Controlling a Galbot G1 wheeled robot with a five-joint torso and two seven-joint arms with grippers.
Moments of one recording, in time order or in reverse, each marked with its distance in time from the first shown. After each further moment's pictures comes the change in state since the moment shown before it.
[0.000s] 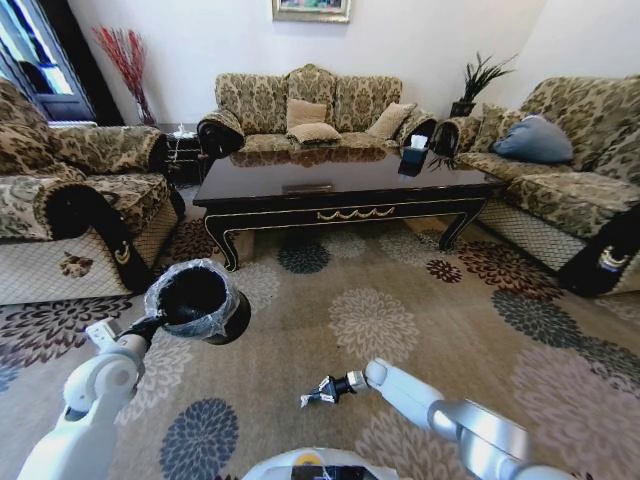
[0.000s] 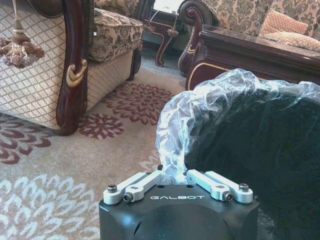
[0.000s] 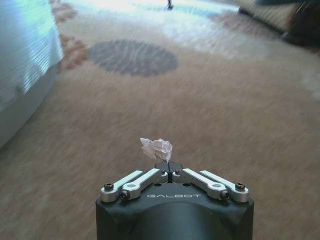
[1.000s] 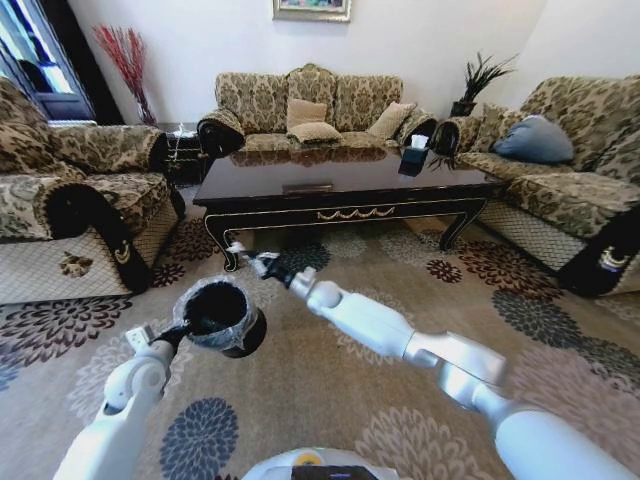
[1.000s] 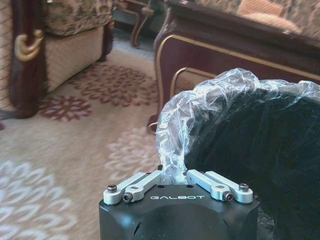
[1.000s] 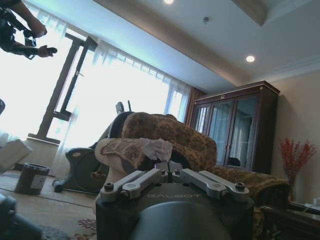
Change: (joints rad) left arm -0.107 -0.037 0.185 0.078 0.055 -0.016 0.015; right arm 0.381 0.098 -0.206 0.653 0.596 -0.181 0.655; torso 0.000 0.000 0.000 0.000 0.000
